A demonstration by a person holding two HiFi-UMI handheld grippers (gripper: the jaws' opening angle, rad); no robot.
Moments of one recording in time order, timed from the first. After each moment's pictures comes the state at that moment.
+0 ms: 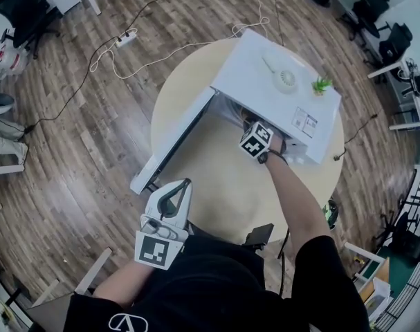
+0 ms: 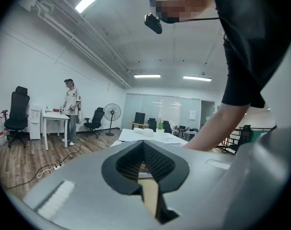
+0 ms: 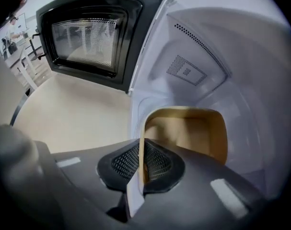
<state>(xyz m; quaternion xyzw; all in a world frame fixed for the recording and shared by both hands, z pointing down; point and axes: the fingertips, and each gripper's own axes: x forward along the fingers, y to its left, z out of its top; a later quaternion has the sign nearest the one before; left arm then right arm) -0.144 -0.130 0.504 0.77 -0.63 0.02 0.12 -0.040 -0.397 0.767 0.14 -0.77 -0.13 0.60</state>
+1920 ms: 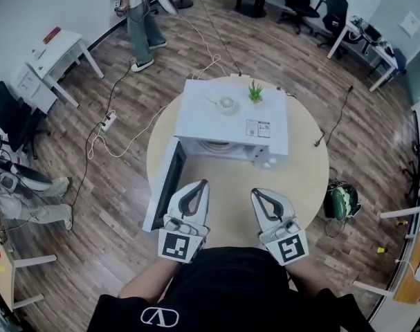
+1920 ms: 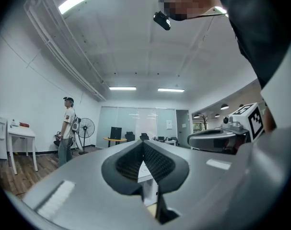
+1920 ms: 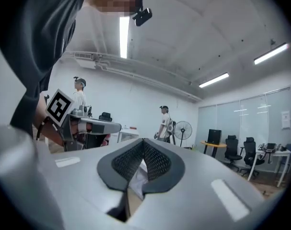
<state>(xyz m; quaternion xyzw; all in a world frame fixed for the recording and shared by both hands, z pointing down) -0.061 -0.192 0.401 0.85 -0.52 -0.02 0.01 0.055 -0.176 0.399 0.37 -0.92 -0.07 0.06</state>
